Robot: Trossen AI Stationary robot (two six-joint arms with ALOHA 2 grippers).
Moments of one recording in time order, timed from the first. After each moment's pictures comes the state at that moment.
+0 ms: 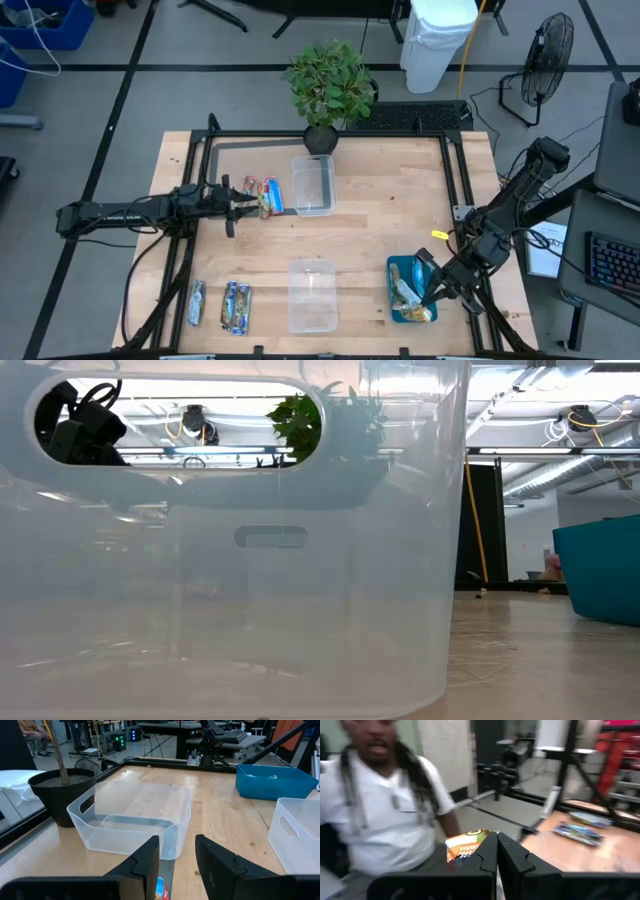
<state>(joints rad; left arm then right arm) 0.15 0.29 0.01 0.11 -0.03 -0.03 0.87 0.85 0.45 0.33 0.19 0.03</state>
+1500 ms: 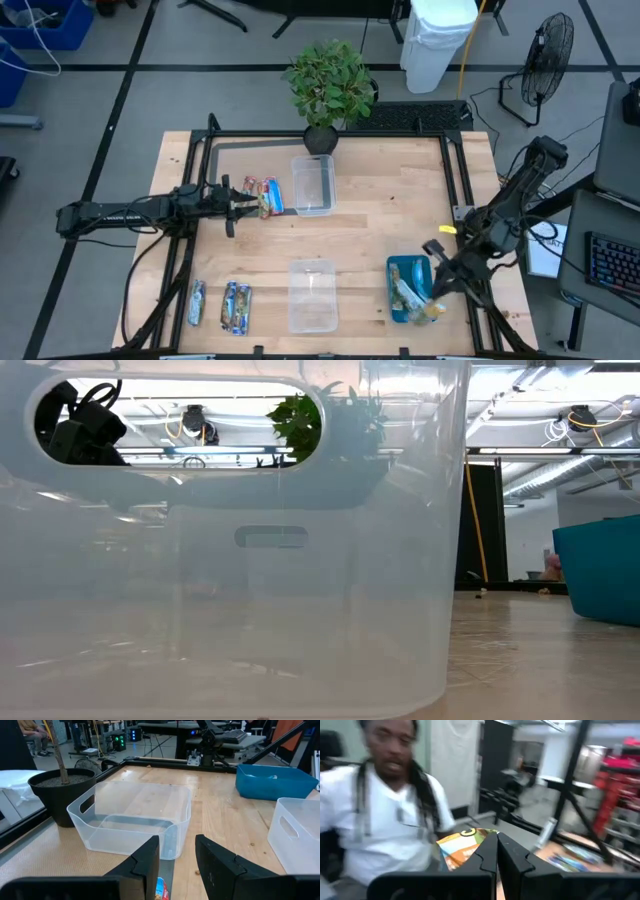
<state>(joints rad) 0.15 0.29 0.01 0.11 -0.03 -0.03 0.87 0.73 0.45 0.34 0.11 -0.10</state>
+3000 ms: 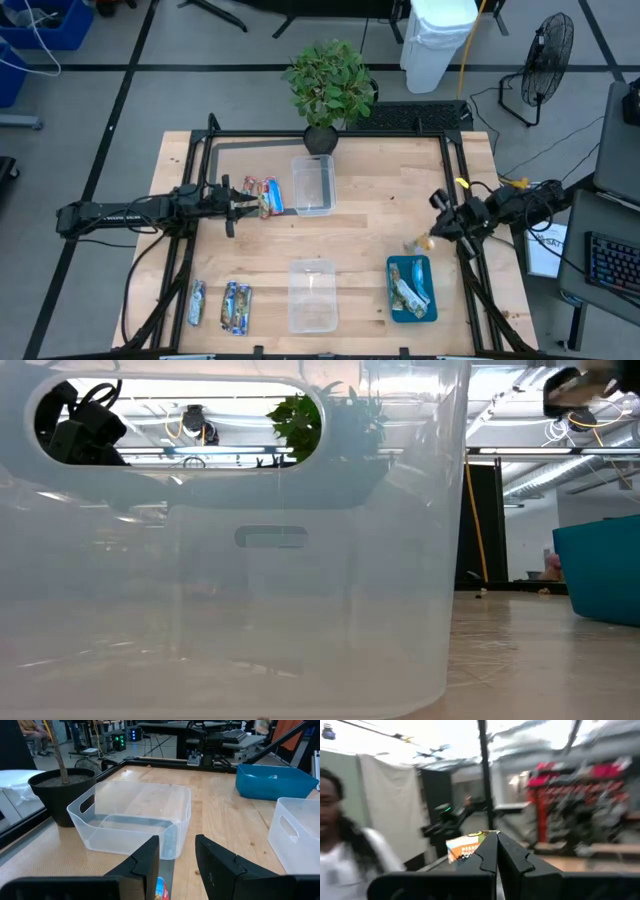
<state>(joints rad) 0.15 0.29 0.01 0.11 -0.03 -0.03 0.31 0.02 0.15 0.13 -0.10 0.16</state>
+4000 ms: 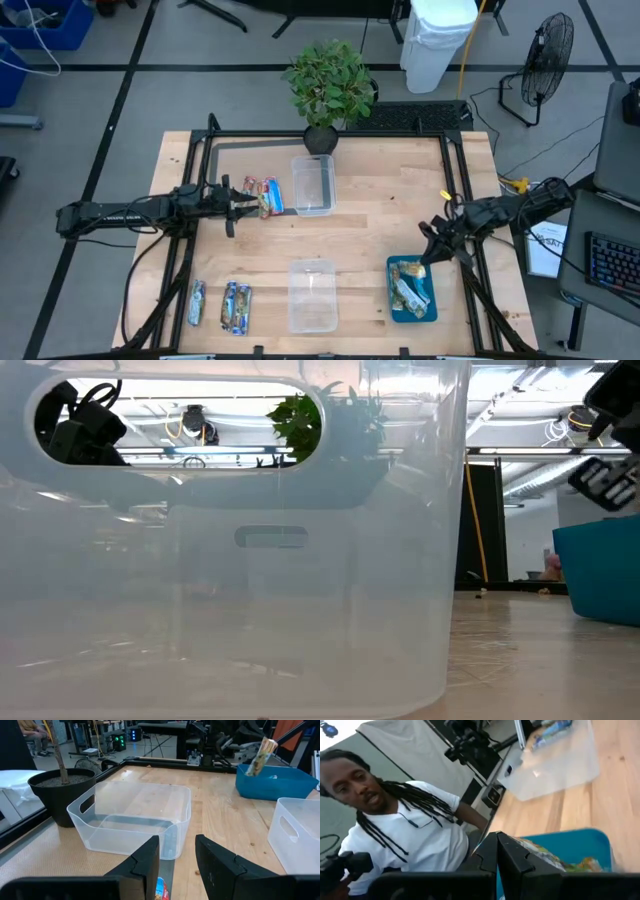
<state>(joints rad) 0.15 0.29 0.01 0.11 -0.03 -0.03 0.32 0.11 0.08 -0.15 -0.37 0.67</state>
